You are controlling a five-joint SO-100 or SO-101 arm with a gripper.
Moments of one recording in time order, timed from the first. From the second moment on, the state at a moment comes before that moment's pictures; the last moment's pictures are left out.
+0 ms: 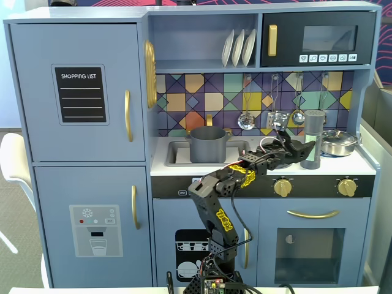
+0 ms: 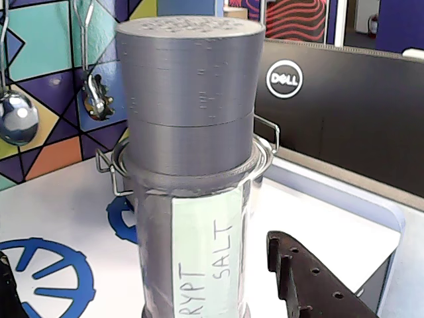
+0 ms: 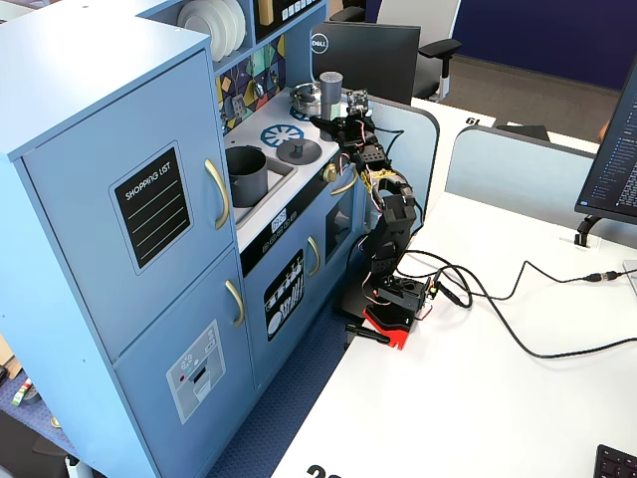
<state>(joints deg) 52.8 115.8 115.5 -0.9 -83.7</state>
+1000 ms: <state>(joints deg) 52.5 86.7 88.2 -5.3 -85.4</state>
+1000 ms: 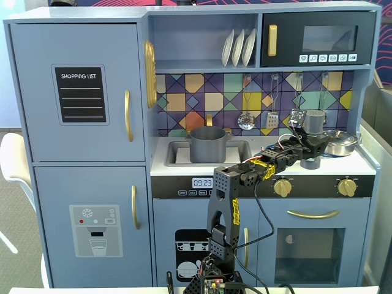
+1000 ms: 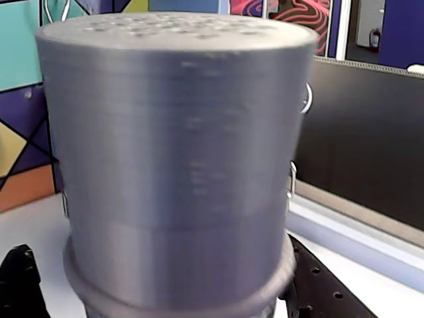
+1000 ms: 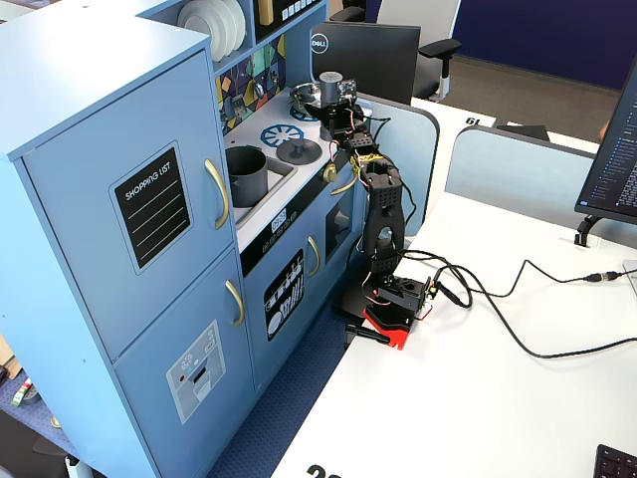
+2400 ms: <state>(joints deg) 6.2 118.7 91.0 21.9 -2.1</state>
